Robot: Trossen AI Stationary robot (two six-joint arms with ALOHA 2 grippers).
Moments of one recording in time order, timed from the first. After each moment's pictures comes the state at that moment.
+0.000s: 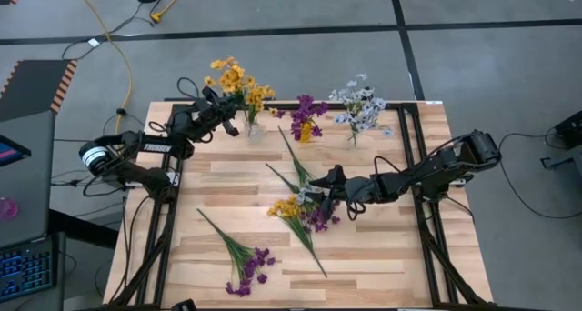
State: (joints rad) left arm 0.79 1.38 0.34 1.44 0.21 -0.10; right arm 0.21 1.51 0.58 0.58 0.40 0.51
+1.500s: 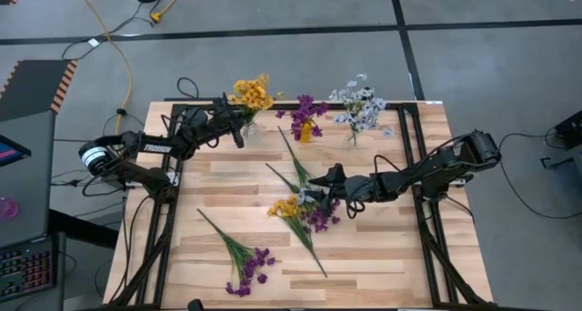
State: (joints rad) left arm 0.77 1.38 0.34 0.97 0.20 0.05; right arm 0.19 1.51 0.58 0.58 0.40 0.52
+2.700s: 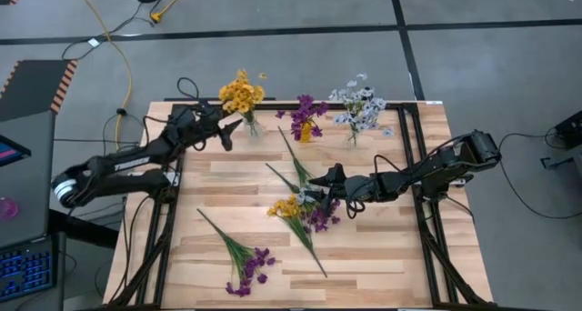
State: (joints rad) left arm 0.77 0.96 0.34 0.46 0.14 0.13; right arm 0.19 1.51 0.58 0.58 0.40 0.52
